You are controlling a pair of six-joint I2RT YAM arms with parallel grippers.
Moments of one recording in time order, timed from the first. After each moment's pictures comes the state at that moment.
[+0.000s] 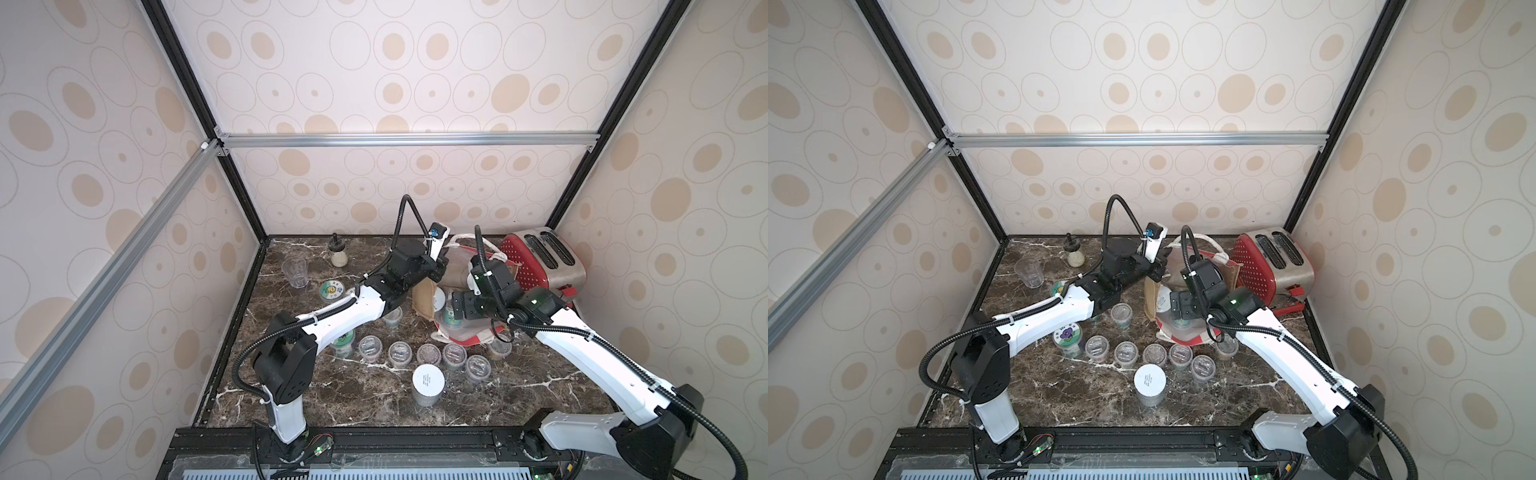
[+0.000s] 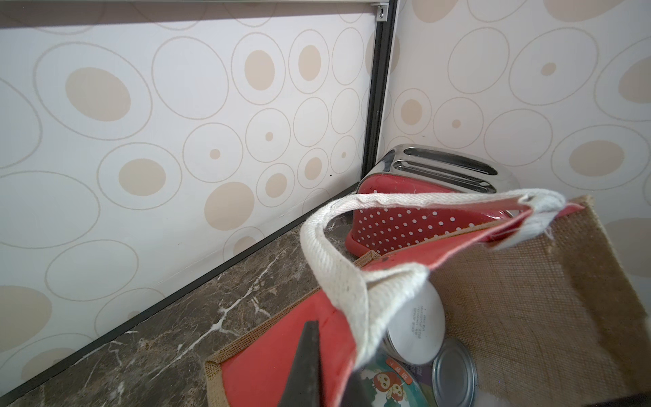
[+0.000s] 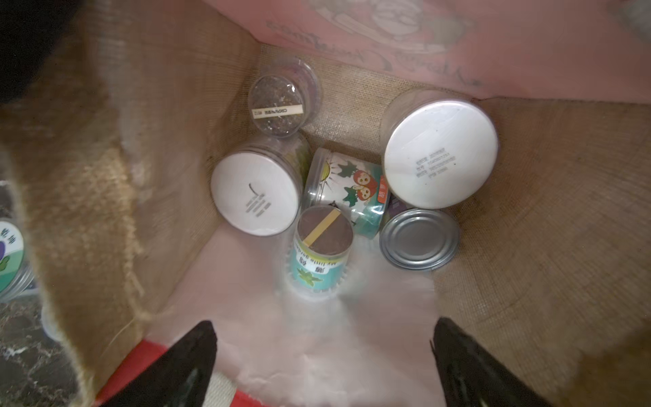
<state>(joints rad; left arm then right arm) -0.77 1.79 1.44 0.20 -0.03 0.02 0.57 1.26 1.20 -0.83 0.23 0.38</state>
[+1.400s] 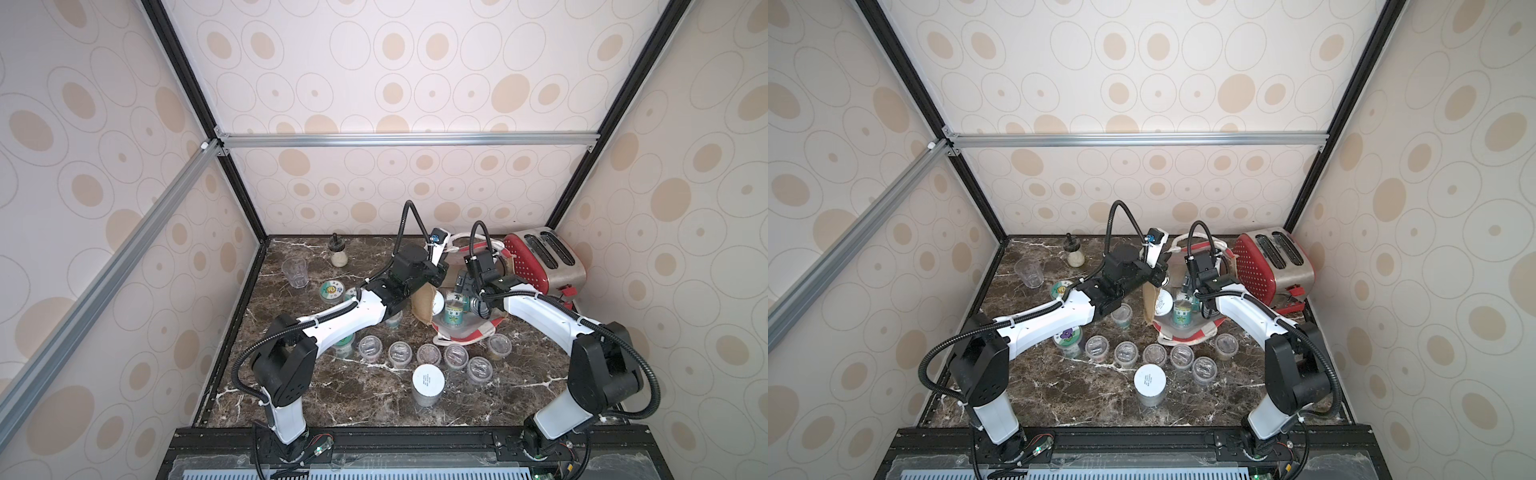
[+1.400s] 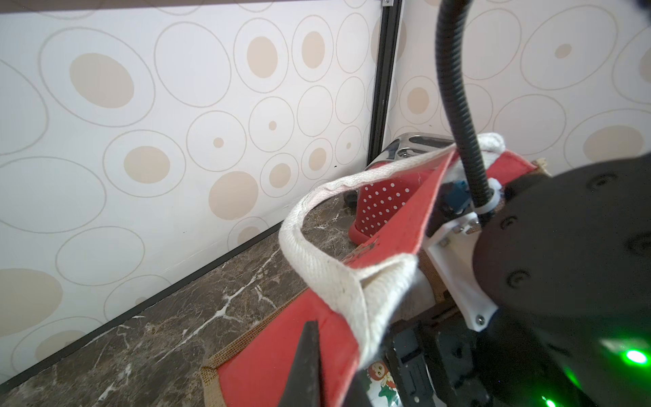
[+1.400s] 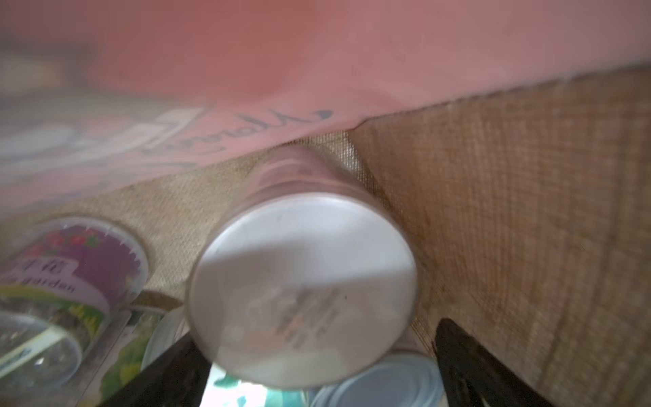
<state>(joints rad) -0.79 1.77 1.39 0.20 -0.07 0.01 0.37 1.61 1.17 -0.46 0.41 0.55</state>
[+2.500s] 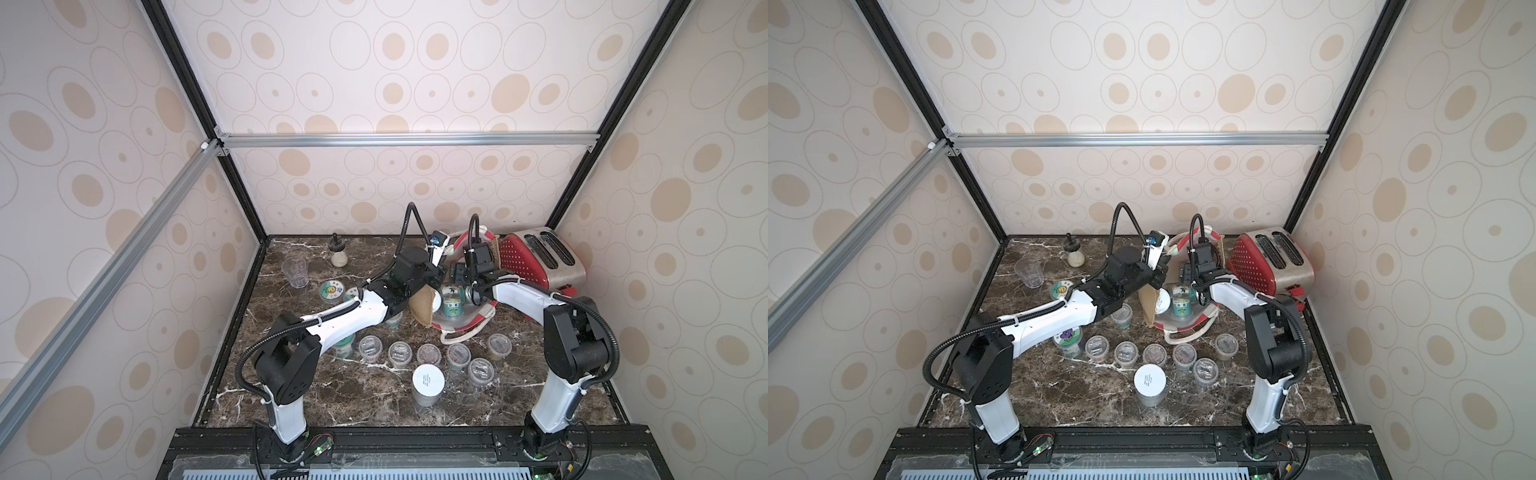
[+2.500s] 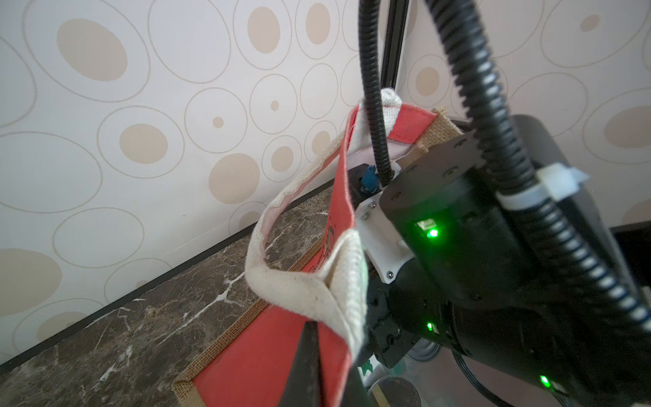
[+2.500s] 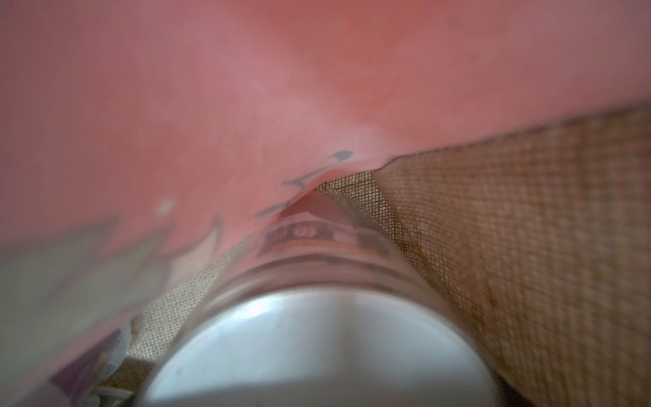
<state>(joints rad) -0.79 1.79 1.39 0.18 -0.08 0.01 0.31 1.83 1.25 -0.19 0.25 0.29</state>
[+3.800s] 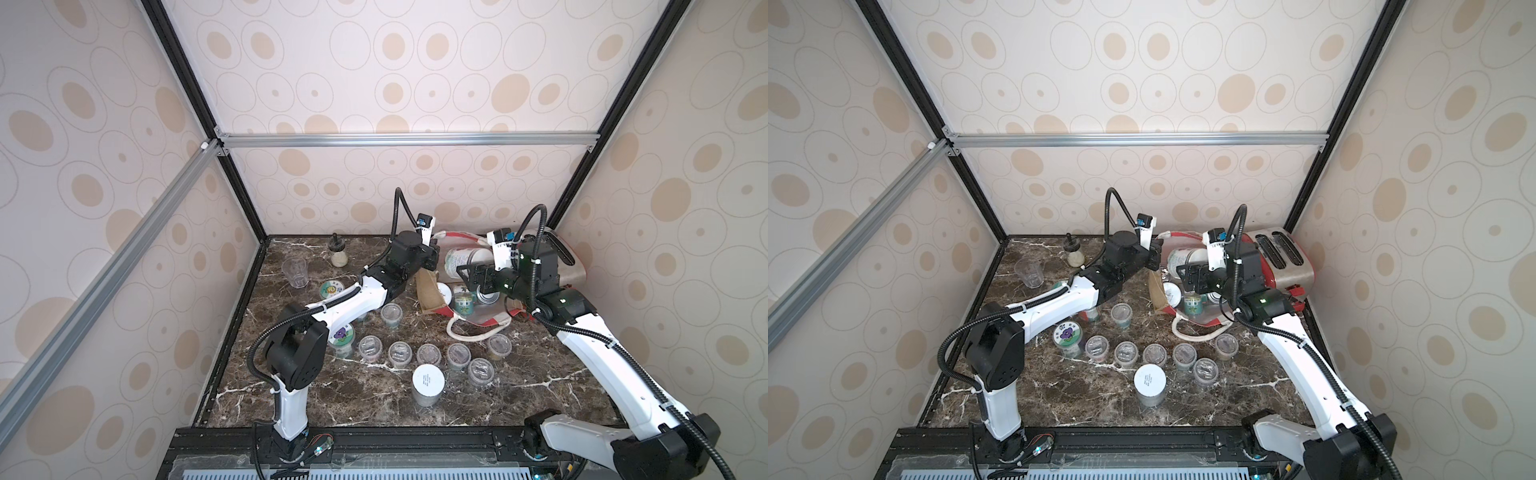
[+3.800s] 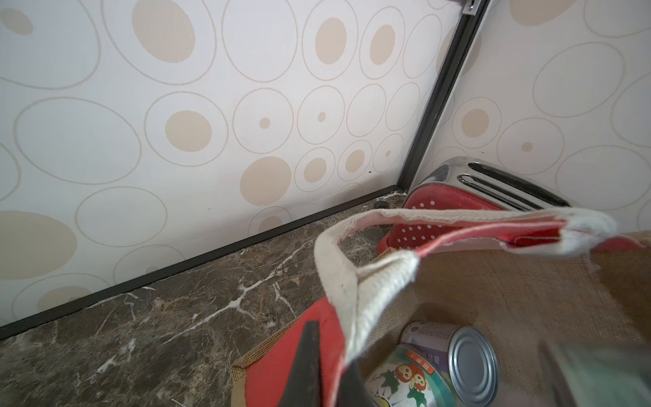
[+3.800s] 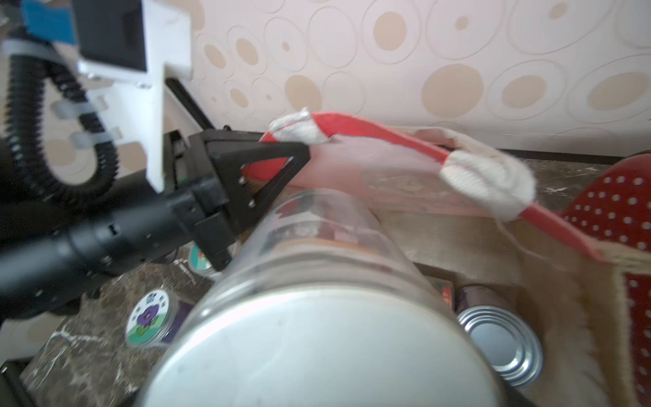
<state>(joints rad) -0.69 1.89 1.55 0.14 -0.09 -0.14 0.34 1.15 1.16 -0.48 -0.25 0.19</state>
